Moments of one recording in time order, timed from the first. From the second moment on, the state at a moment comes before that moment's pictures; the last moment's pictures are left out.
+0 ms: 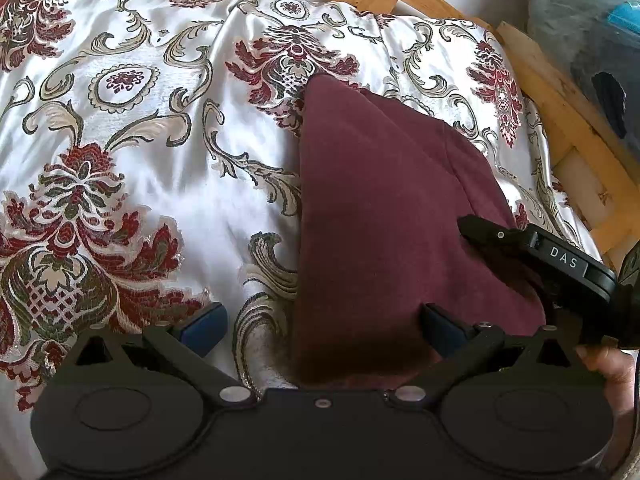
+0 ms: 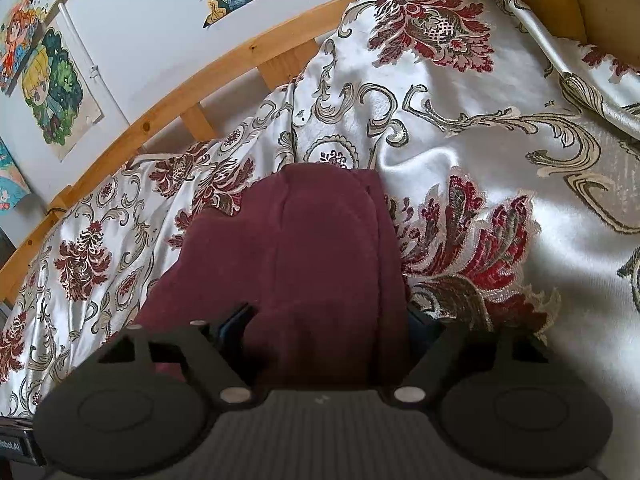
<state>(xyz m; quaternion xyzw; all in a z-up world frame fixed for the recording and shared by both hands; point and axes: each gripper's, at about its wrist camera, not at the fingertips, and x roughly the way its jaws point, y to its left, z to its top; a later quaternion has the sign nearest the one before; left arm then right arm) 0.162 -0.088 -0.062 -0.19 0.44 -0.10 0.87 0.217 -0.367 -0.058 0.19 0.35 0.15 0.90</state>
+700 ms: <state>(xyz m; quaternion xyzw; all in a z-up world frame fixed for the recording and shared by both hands) 0.159 -0.089 -0.062 -0.19 0.44 -0.10 0.87 0.215 -0.365 -0.059 0.20 0.35 0.15 0.90</state>
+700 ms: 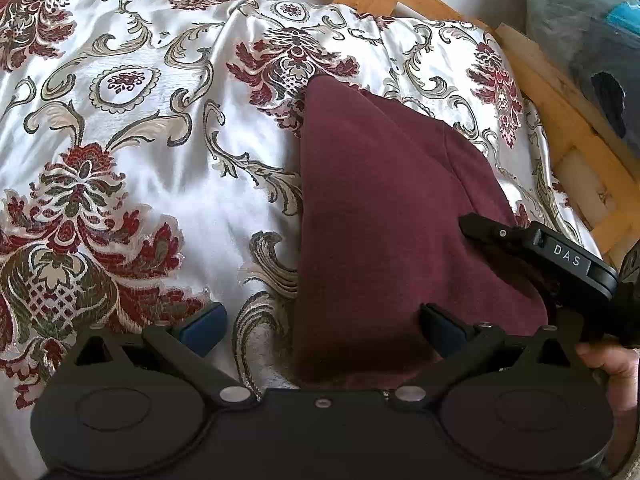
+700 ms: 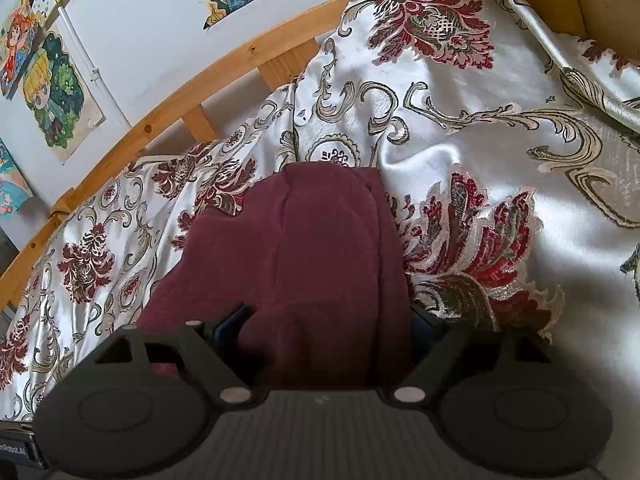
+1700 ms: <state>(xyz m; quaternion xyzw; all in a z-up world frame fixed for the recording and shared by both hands) 0.226 -0.081 -0.059 -0.25 0.47 -0.20 0.83 0.217 -0.395 -0.067 0.32 0.32 0.13 0.88</state>
